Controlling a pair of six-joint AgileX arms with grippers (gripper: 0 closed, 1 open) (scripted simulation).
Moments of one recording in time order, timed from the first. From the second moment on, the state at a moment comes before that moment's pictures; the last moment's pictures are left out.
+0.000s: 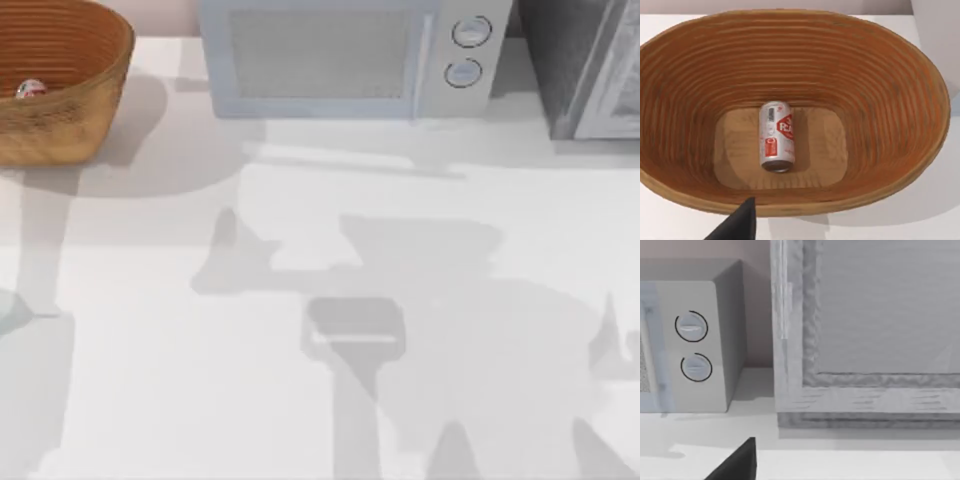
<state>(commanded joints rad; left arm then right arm) 0.11 1.56 1.54 -0.74 0.18 0.08 0.00 0.00 0.00 0.00 0.00 0.00</state>
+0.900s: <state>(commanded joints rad) 0.17 2.59 2.51 -1.24 0.29 0.13 0.00 0.00 0.00 0.00 0.00 0.00</state>
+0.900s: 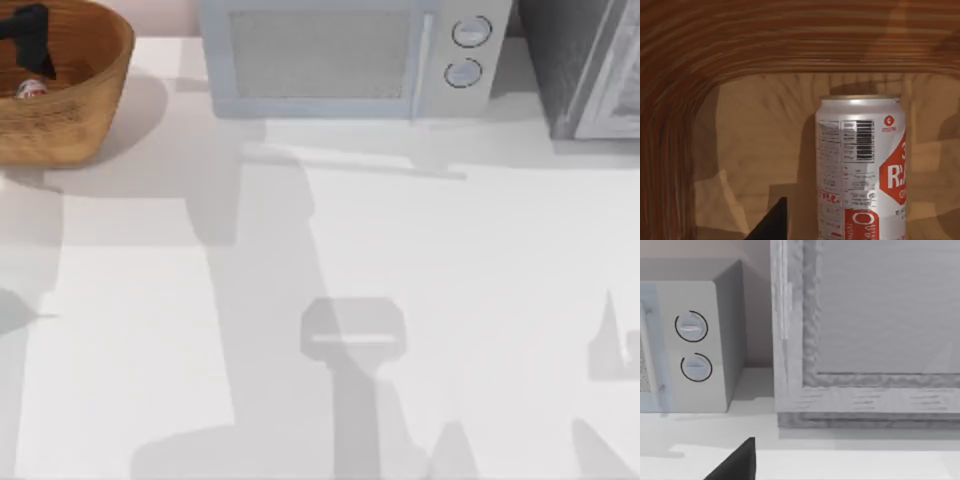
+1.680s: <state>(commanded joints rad) 0.15 2.65 2.48 -1.15 0.29 0.11 0.00 0.00 0.00 0.00 0.00 0.00</state>
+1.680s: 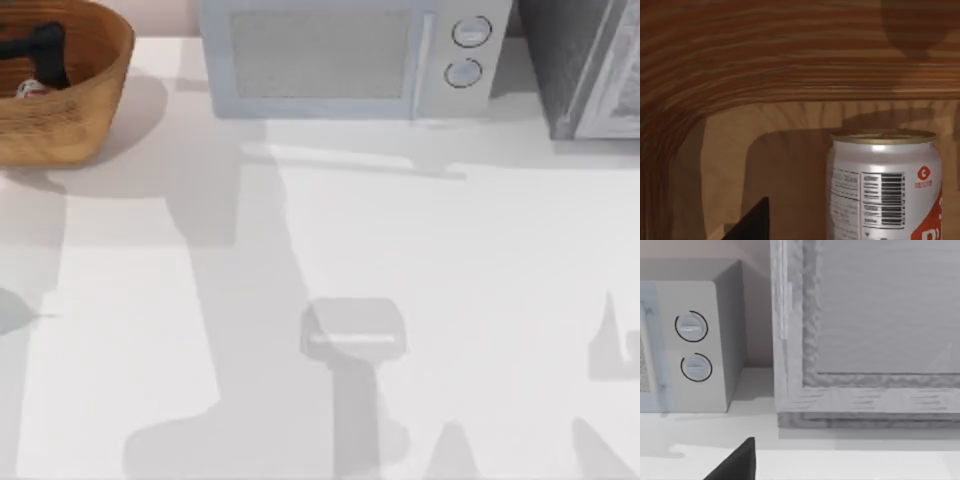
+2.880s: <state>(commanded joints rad) 0.14 2.68 2.46 -1.09 0.28 0.10 0.00 0.00 0.00 0.00 0.00 0.00</state>
